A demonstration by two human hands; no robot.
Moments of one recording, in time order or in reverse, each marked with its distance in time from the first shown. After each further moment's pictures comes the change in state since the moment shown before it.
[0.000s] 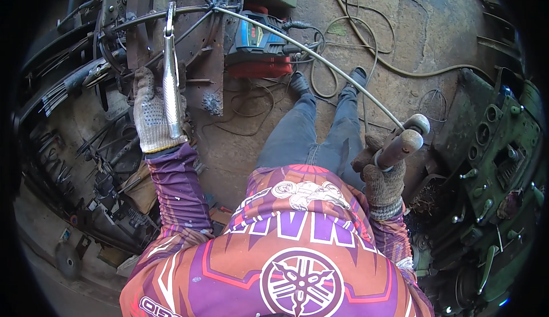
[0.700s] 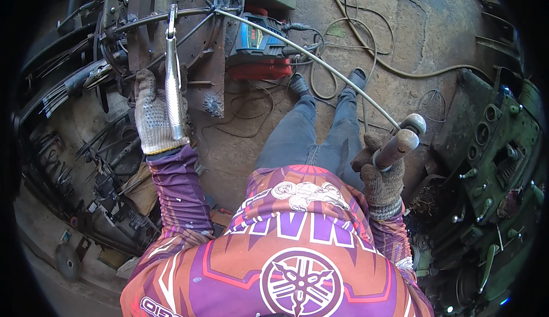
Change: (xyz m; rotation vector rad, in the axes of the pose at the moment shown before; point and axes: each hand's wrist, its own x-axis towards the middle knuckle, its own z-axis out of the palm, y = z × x) left_hand 0.003 0.024 -0.014 -0.447 -0.116 -0.758; right_hand 0.001 -0.009 0.007 -0.046 0.025 0.012
